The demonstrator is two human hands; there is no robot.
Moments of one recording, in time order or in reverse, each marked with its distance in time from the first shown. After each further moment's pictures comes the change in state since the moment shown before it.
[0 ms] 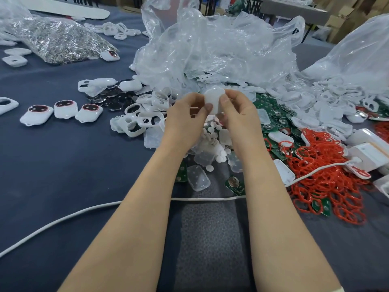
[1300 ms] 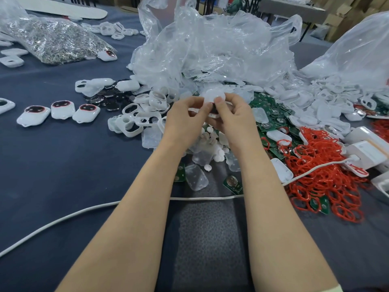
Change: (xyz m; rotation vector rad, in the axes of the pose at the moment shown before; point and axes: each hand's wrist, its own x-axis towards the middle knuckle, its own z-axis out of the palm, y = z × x) left_hand 0.002 -0.002 0.004 -0.019 -0.008 -0.077; right_hand -0.003 -0.001 0.003 0.167 -0.060 0.104
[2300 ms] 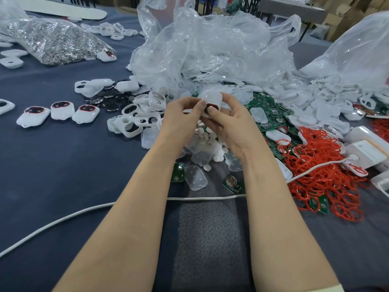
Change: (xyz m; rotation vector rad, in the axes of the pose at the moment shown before) left_hand -0.001 0.001 -0.003 -0.210 -0.023 -0.070; right_hand 0.000 0.000 -0.008 0.210 -0.169 0.090
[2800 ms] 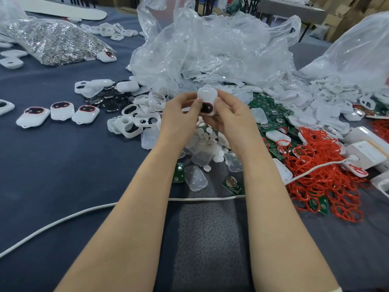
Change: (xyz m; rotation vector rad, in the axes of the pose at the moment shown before) left_hand 0.001 0.001 0.001 -0.011 0.044 0.024; right_hand 0.001 -0.002 0.004 -0.190 0.047 -0.083
